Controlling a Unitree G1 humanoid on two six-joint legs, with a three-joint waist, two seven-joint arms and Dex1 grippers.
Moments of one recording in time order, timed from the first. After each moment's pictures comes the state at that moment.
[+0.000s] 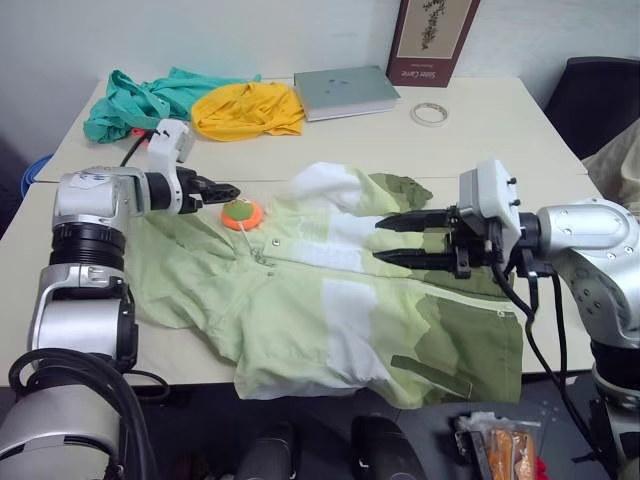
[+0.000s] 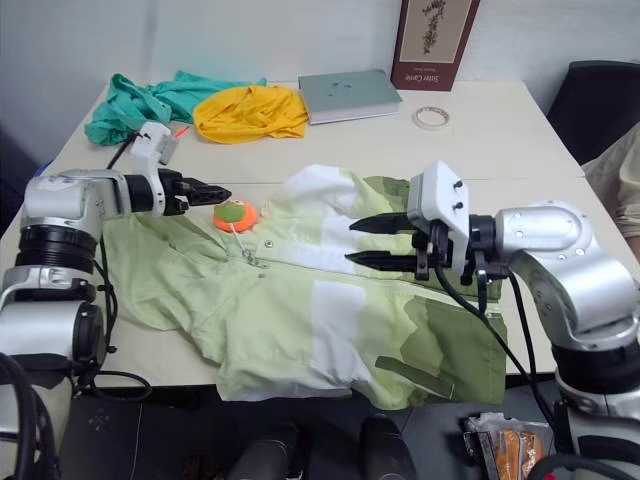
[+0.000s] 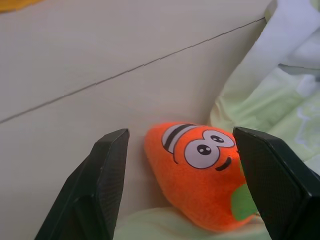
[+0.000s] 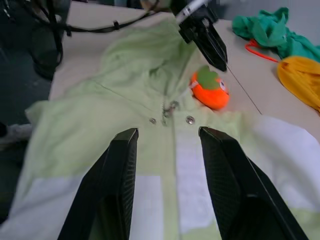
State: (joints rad) left arm -1.14 0.63 0.03 0.78 -0.18 0.84 -0.77; right arm -0.60 -0.79 -0.05 -0.48 0.61 0.68 1.10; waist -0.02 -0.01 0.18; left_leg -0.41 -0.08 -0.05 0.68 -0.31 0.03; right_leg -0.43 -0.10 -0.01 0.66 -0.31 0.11
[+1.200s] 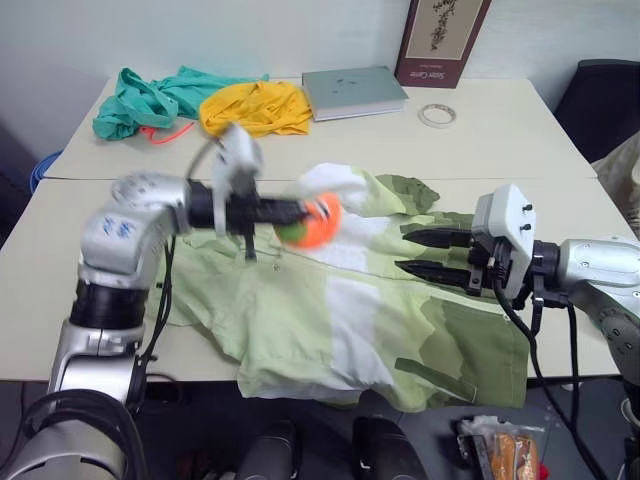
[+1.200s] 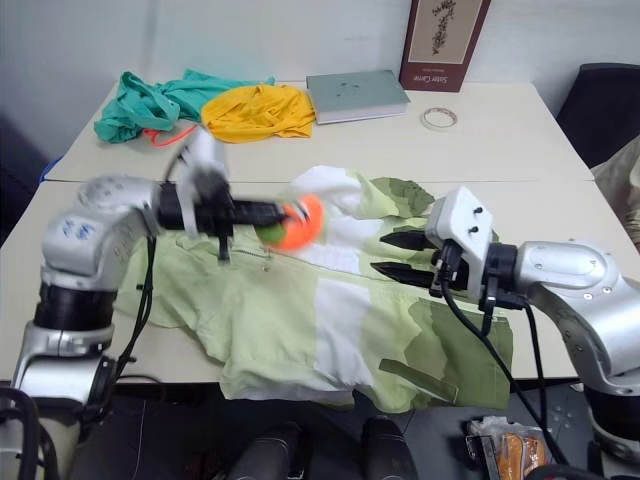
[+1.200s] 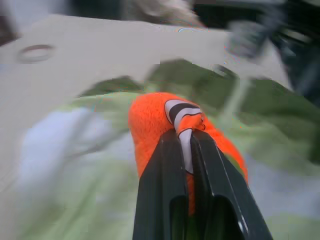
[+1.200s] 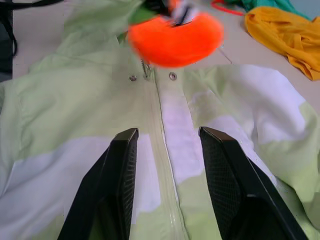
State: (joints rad) left arm -0.79 0.64 -0.14 -0.10 -0.37 0.56 -1.19; right arm -0.36 -0.91 -0.13 -0.54 0.61 0.70 0.94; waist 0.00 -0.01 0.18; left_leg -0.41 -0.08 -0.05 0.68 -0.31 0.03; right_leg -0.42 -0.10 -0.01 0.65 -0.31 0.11
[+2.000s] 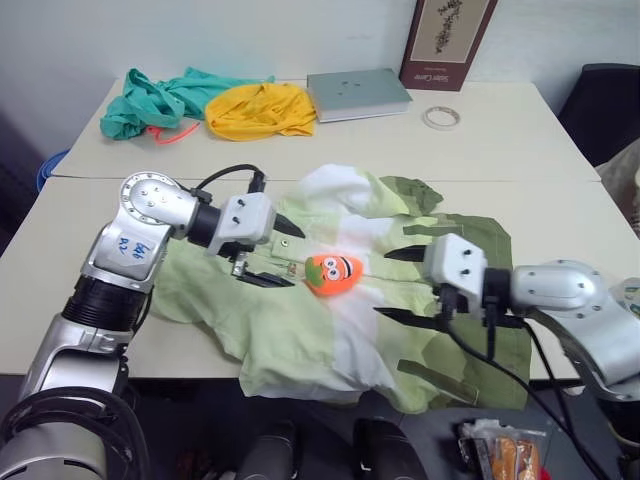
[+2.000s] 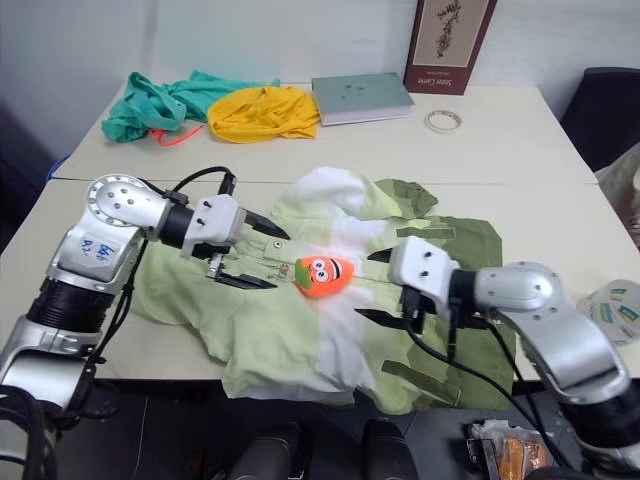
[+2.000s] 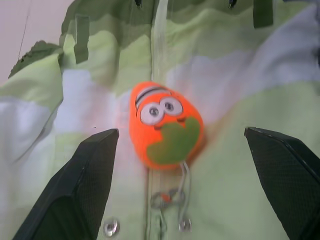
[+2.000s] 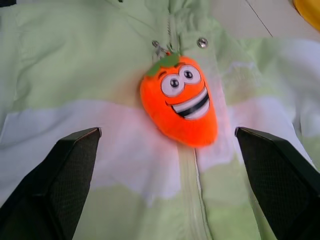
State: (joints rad) left arm -0.84 0.74 -0.22 0.17 -0.18 0.09 -1.39; right arm -0.40 -0.83 0.15 -0.48 0.34 0.51 0.92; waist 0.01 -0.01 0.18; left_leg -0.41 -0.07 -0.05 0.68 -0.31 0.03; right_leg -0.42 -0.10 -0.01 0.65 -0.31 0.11
